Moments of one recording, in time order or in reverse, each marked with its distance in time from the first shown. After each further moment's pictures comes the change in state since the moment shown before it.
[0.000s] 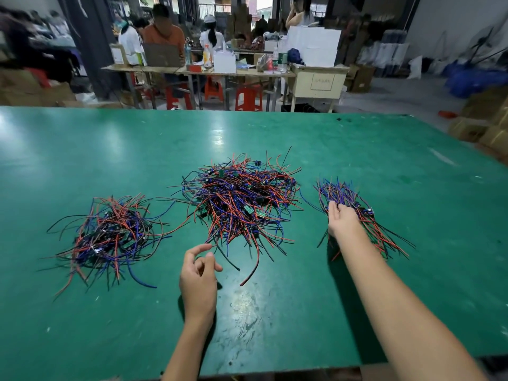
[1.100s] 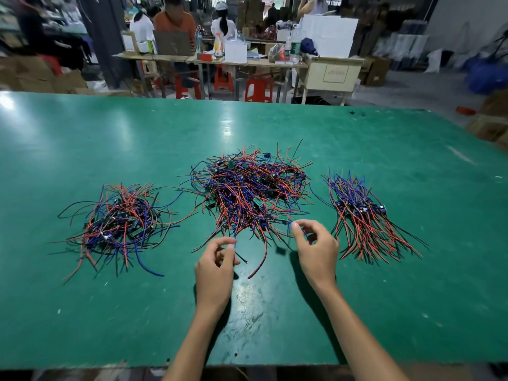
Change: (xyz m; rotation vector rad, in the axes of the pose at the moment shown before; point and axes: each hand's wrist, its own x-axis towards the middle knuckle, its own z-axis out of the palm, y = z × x) left_hand -0.009 0.009 0.004 0.170 -0.126 0.048; right_hand -0.095 0.074 0.028 -0.360 -0.106 -0.627
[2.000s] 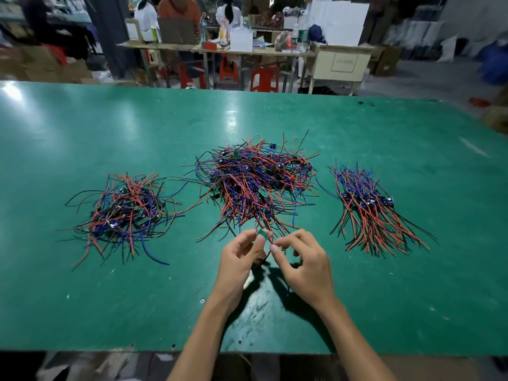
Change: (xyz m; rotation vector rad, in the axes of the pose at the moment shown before) left_hand -0.013 0.016 0.018 -0.445 -0.349 -0.103; right_hand -0.047 -0.007 -0.008 -0.149 -0.258 -0.398
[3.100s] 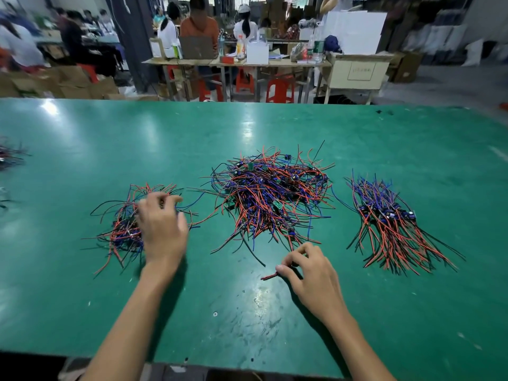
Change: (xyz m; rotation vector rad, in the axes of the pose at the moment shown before) left_hand 0.061 0.084 -0.130 1.471 0.606 0.407; right_hand 0.010 0.002 0.009 -0.167 -0.266 0.110
